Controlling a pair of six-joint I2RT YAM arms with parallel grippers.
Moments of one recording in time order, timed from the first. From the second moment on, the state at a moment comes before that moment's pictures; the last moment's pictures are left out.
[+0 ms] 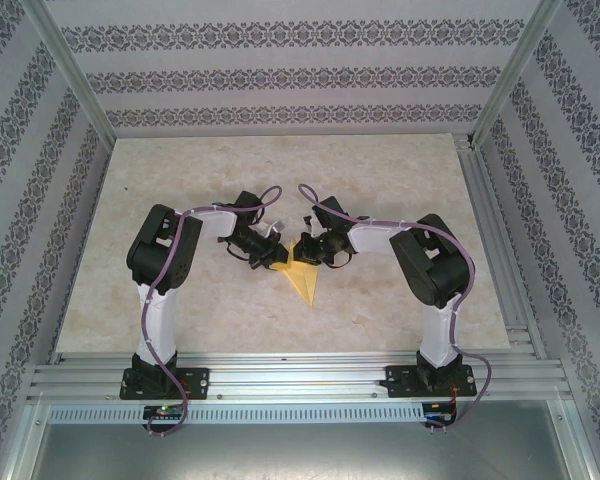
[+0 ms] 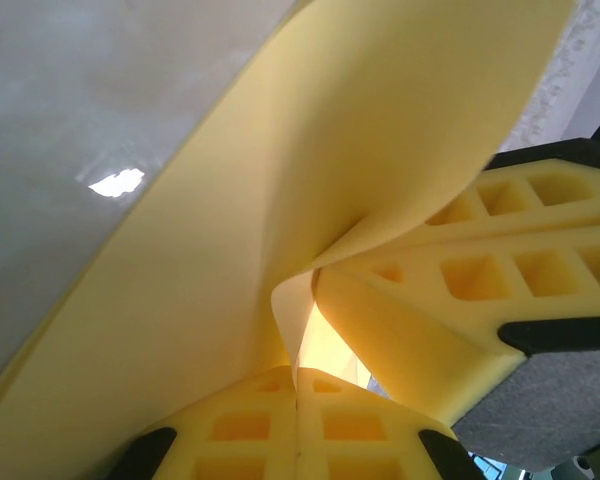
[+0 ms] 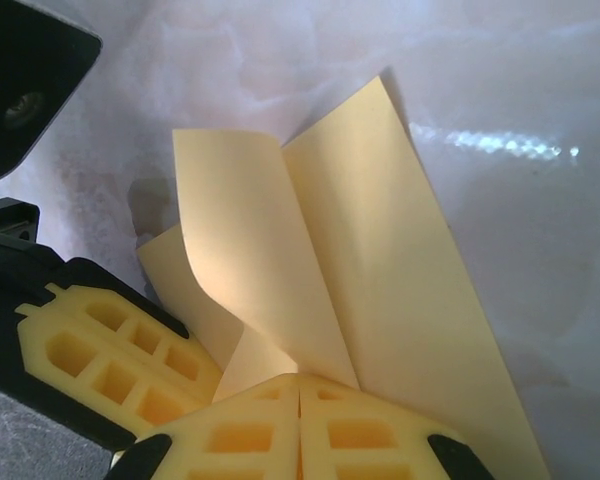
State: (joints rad) left arm -0.39 2.11 1.26 -0.55 0.93 -0.47; right arm 0.57 1.97 1.10 -0.19 -0.51 0.63
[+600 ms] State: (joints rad) left arm -0.39 2.11 1.26 -0.56 0.93 -0.46; right arm 0.52 1.98 1.18 -0.17 -0.54 0.64
